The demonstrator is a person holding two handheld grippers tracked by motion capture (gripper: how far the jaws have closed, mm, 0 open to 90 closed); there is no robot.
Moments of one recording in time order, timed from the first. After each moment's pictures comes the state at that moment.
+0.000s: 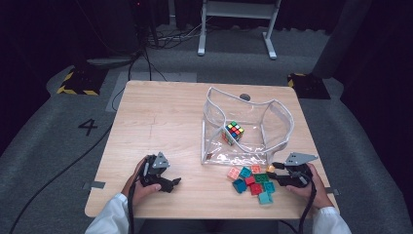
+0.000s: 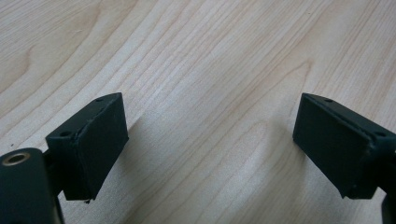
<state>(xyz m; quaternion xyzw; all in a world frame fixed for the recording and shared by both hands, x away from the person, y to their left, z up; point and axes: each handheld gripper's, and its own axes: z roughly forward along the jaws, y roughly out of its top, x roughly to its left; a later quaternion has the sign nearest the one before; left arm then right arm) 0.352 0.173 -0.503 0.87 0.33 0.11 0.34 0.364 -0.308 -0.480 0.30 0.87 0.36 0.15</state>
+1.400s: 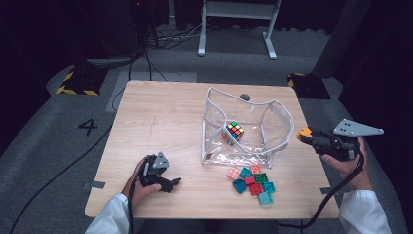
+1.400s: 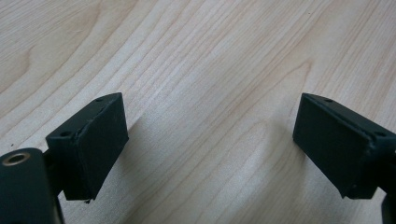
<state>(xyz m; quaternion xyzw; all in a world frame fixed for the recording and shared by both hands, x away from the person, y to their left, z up) 0.352 0.173 -0.503 0.87 0.33 0.11 0.34 0.372 -0.364 -0.336 0.31 0.80 0.45 0.25</state>
